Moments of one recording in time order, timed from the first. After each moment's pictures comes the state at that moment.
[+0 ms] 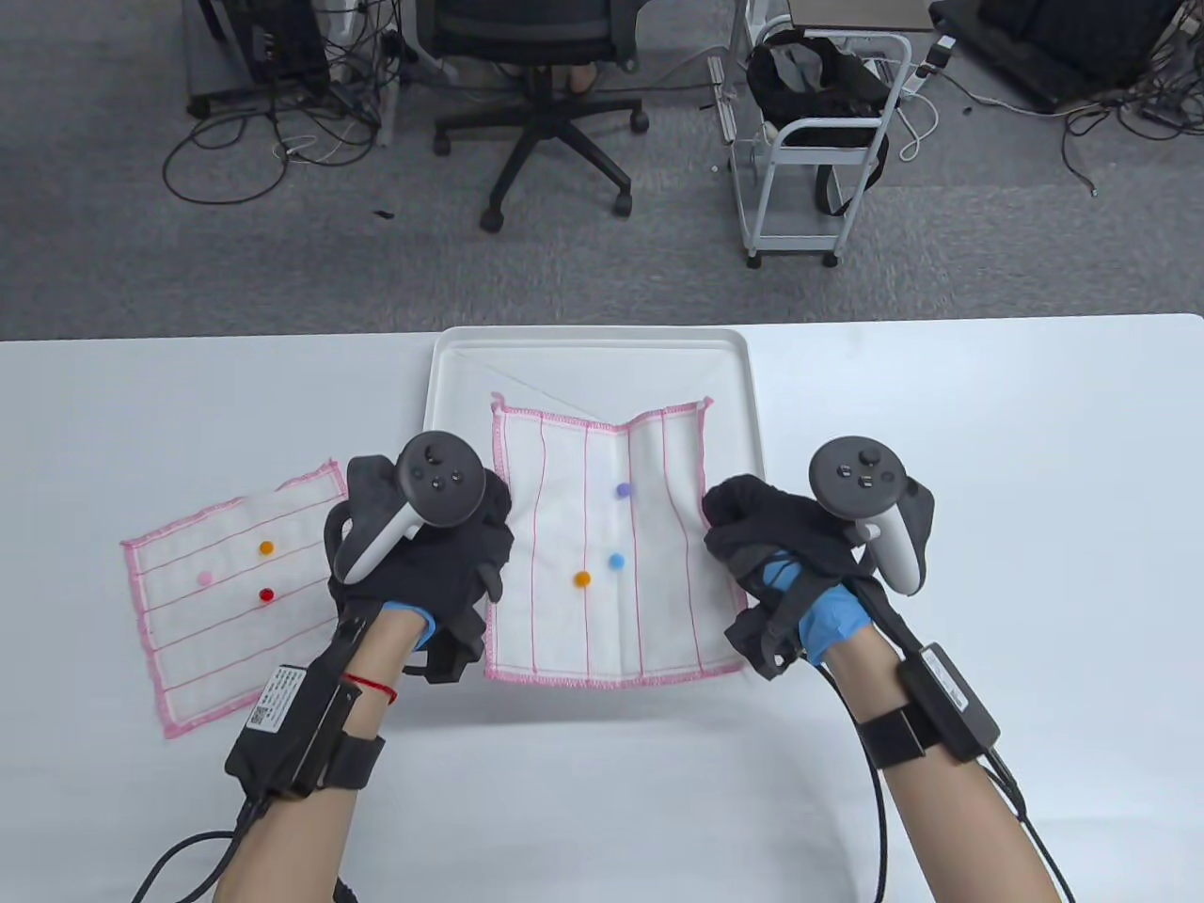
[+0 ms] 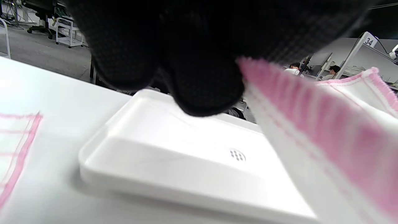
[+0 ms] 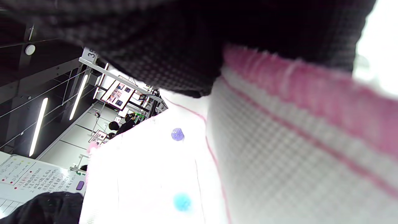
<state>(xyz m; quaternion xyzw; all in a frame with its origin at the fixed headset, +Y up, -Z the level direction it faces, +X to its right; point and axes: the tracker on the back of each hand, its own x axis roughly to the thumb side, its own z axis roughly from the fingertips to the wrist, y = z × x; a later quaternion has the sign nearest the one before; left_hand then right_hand) -0.170 -0.593 -0.322 -0.09 -0.03 0.18 0.98 0.157 -0.629 -0.335 0.00 0.13 0.88 0.46</state>
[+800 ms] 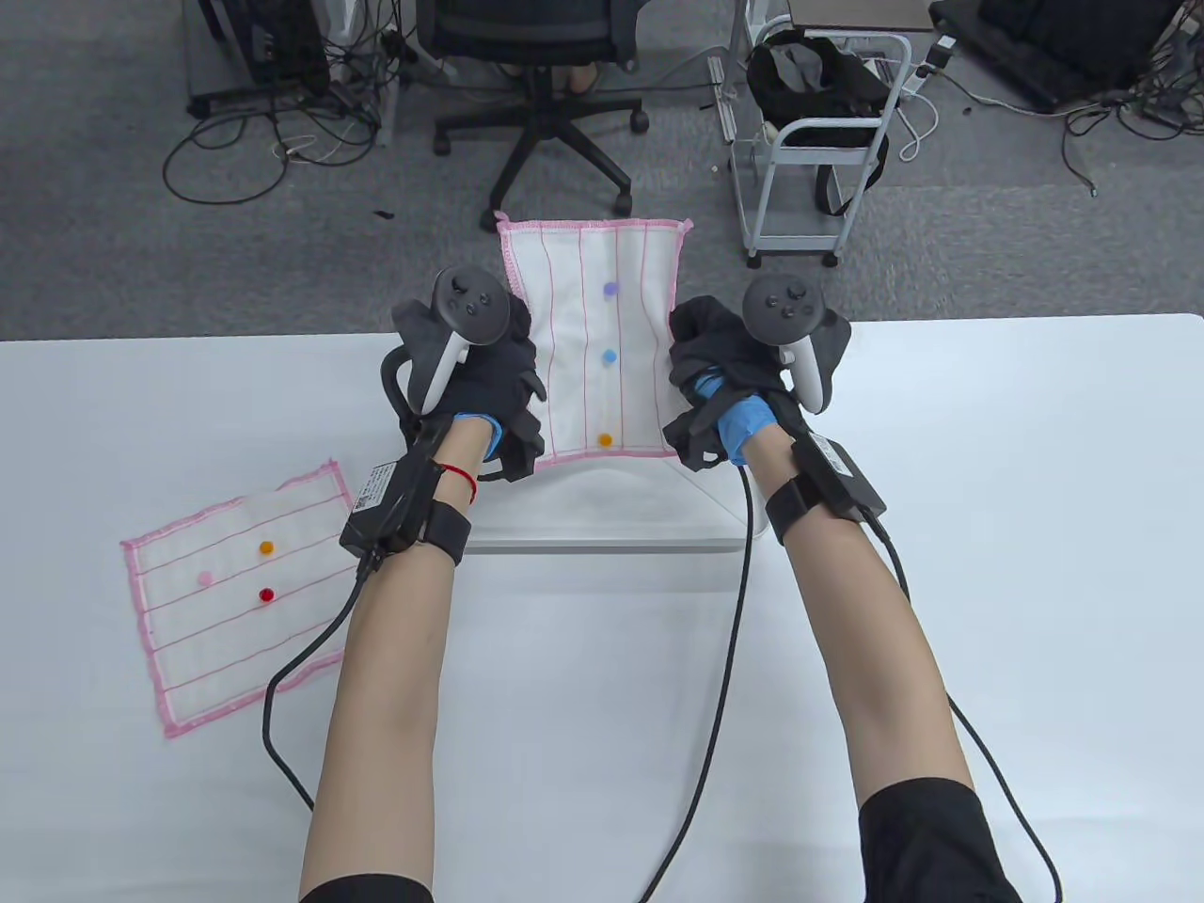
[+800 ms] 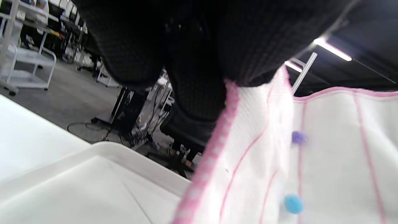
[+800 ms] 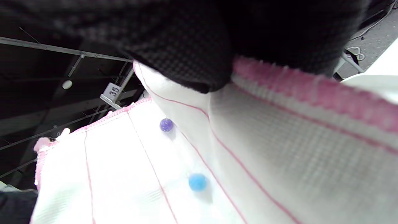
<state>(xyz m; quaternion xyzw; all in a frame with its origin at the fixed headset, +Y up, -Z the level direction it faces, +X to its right) -0.157 -0.608 -0.466 0.06 0.07 0.23 0.97 0.130 -0.643 -0.494 0.00 -0.04 0.89 0.45</state>
